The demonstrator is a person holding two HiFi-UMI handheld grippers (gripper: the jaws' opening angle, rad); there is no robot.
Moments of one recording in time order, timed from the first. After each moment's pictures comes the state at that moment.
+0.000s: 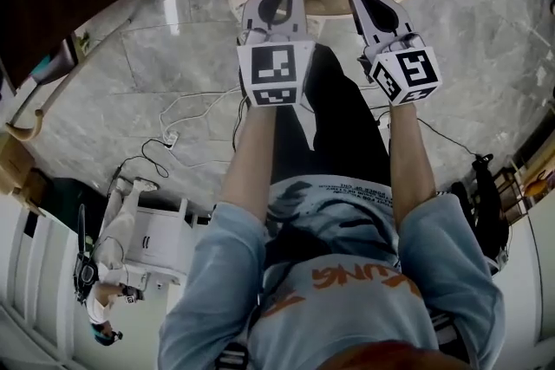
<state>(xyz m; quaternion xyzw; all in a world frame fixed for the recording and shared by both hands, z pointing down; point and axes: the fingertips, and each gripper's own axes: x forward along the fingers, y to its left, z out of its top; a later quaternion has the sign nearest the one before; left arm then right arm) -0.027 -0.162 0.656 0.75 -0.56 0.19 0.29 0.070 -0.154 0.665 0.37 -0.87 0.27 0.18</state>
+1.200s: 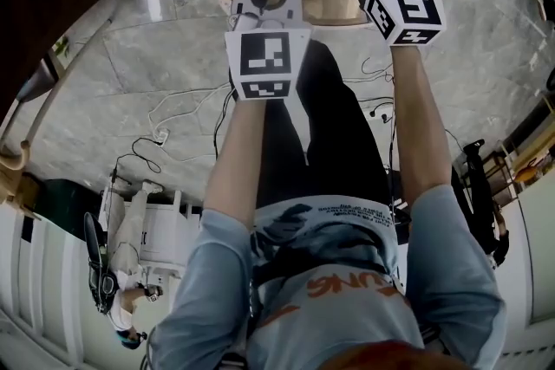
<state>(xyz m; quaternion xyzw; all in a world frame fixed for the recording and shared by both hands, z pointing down) -0.055 -0.203 0.735 0.75 -0.53 0.20 0.33 0.028 -0.285 0.752 0.41 -0.87 0.19 0.22</state>
